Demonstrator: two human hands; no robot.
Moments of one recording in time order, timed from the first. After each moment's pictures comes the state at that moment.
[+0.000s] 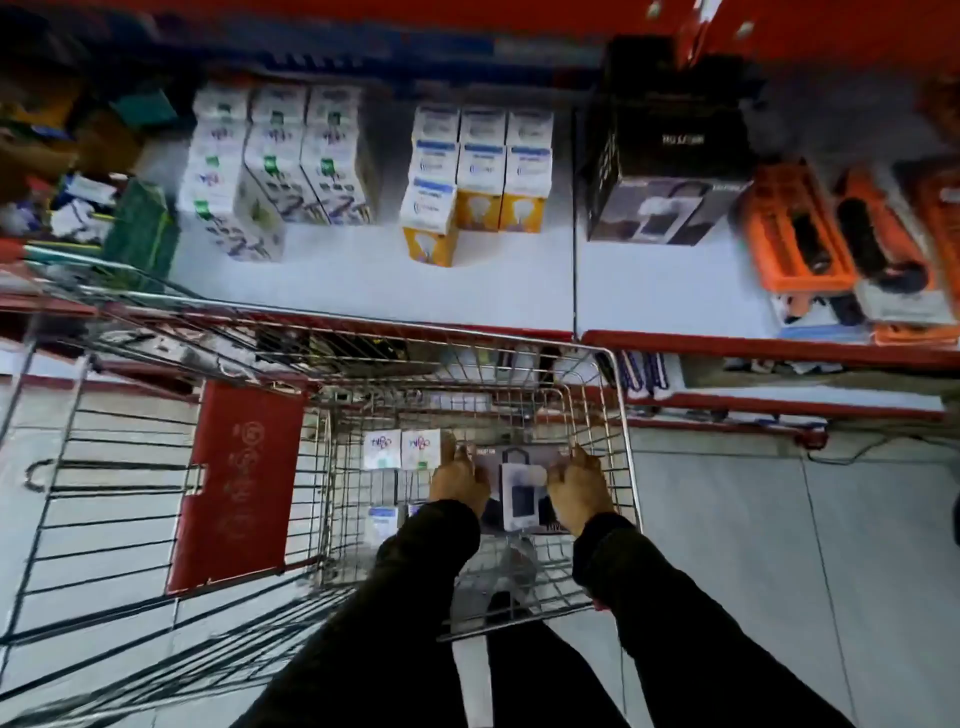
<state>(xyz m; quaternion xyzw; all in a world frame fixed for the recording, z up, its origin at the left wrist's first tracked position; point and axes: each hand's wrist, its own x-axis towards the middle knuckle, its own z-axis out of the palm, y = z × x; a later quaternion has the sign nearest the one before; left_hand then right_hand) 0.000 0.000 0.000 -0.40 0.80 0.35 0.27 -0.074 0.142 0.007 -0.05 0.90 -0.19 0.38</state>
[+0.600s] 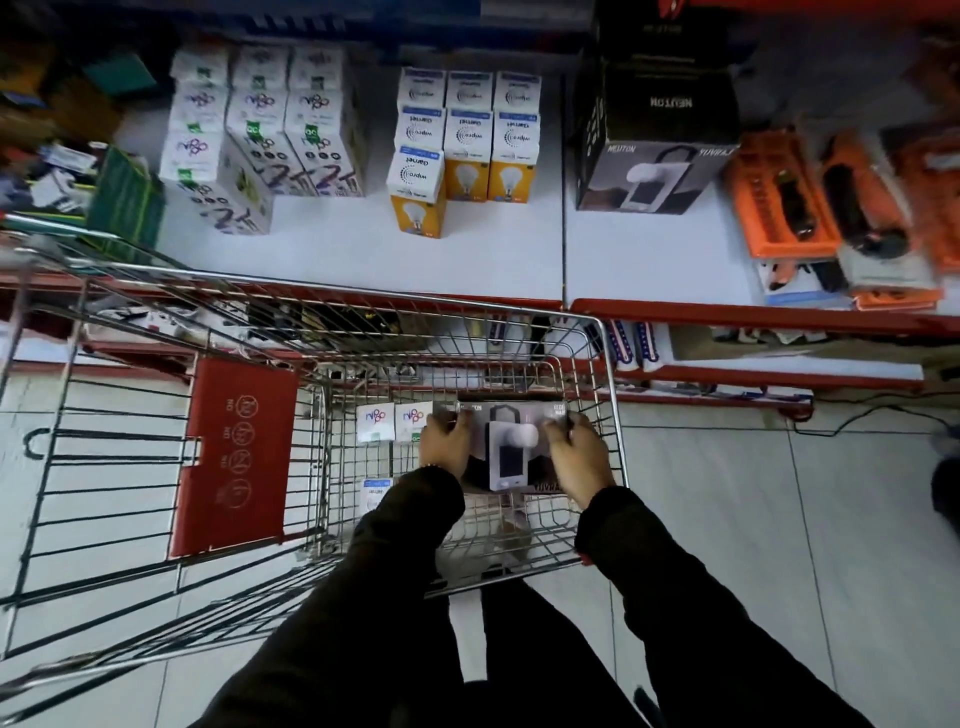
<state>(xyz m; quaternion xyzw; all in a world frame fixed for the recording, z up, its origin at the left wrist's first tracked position) 0.007 -0.005 0.018 -0.56 0.55 0.61 0.09 -0.065 0.149 0.037 0.03 0.86 -0.38 0.33</state>
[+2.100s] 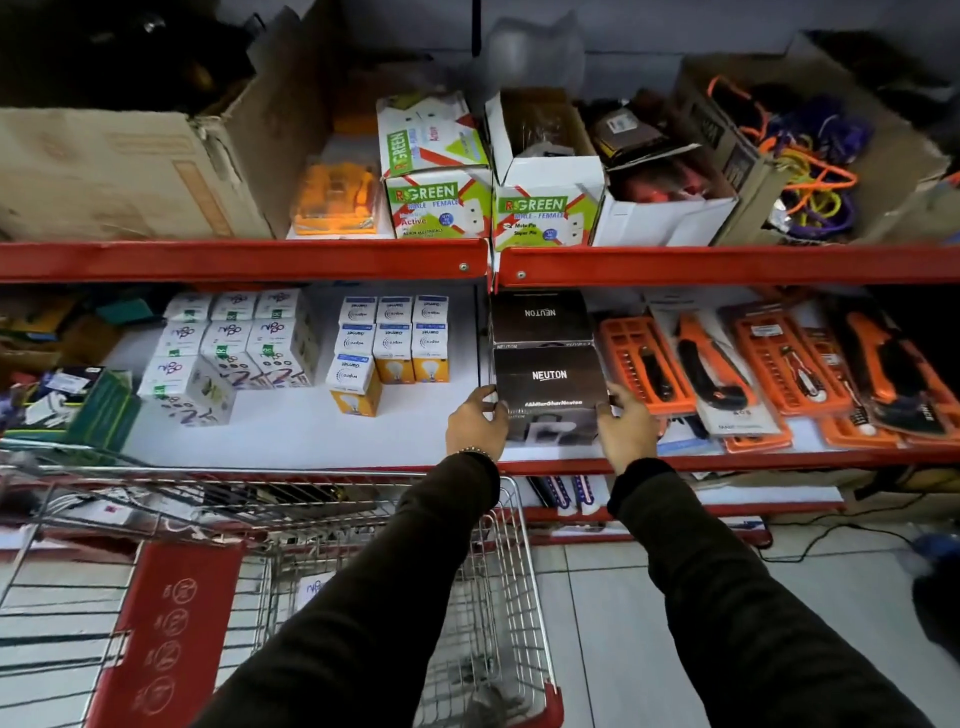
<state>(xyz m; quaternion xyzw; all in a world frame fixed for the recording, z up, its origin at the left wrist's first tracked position) -0.212 0.032 0.164 -0.36 0.77 0.52 -0.05 -0.284 0.196 0.176 0.03 0.88 -0.47 0.10</state>
